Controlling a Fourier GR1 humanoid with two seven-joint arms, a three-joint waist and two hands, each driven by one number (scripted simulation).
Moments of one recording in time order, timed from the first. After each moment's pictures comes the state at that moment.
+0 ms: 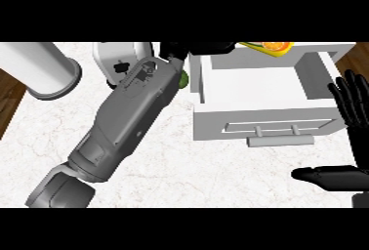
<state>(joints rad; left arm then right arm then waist) -1.23 0.00 -0.16 -0.61 0.37 0.28 -0.33 -0.07 -0.18 -0.19 -1.88 -0.06 0.22 -0.06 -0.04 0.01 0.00</state>
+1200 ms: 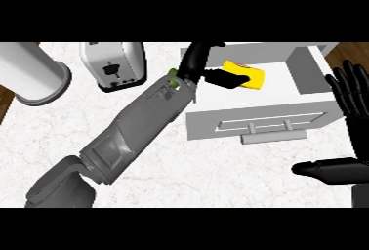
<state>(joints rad) -1.27 0.00 -0.65 -0.43 0.56 0.45 -0.26 -0.14 -0.20 -0.19 -1.86 -0.09 0.25 -0.05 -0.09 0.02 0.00</state>
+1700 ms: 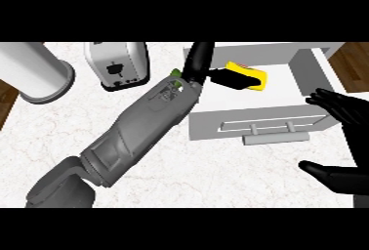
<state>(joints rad) -1.26 0.00 -0.65 -0.51 0.65 0.52 -0.38 -0.10 -0.20 -0.18 -1.90 -0.24 0.35 -0.03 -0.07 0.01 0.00</state>
